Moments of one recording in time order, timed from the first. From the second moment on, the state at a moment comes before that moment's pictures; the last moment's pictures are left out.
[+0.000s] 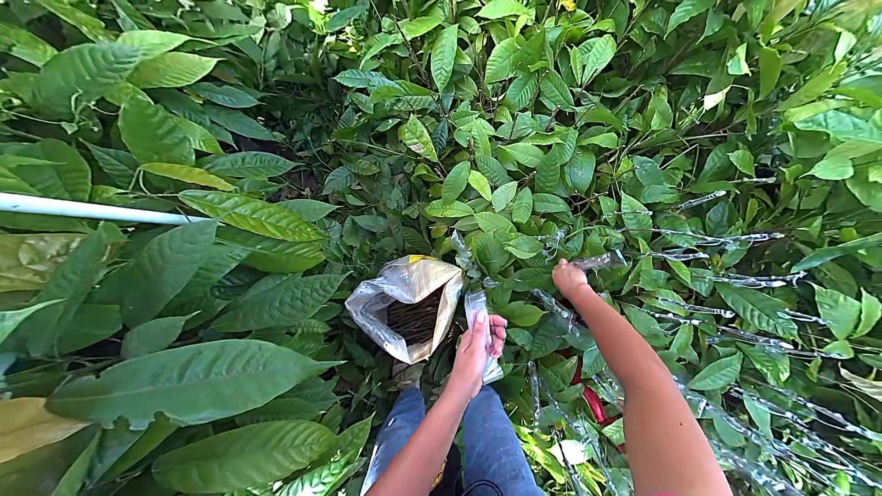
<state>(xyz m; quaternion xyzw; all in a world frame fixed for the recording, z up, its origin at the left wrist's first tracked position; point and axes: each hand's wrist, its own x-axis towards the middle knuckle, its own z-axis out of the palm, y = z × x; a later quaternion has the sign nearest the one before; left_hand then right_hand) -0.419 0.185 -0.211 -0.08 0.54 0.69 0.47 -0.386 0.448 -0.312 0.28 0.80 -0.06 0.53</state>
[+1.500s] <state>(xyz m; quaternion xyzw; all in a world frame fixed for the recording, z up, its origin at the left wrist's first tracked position) -0.411 0.181 -0.186 0.05 0.59 0.68 0.44 -0.297 0.310 -0.161 0.32 0.73 -0.60 0.02</state>
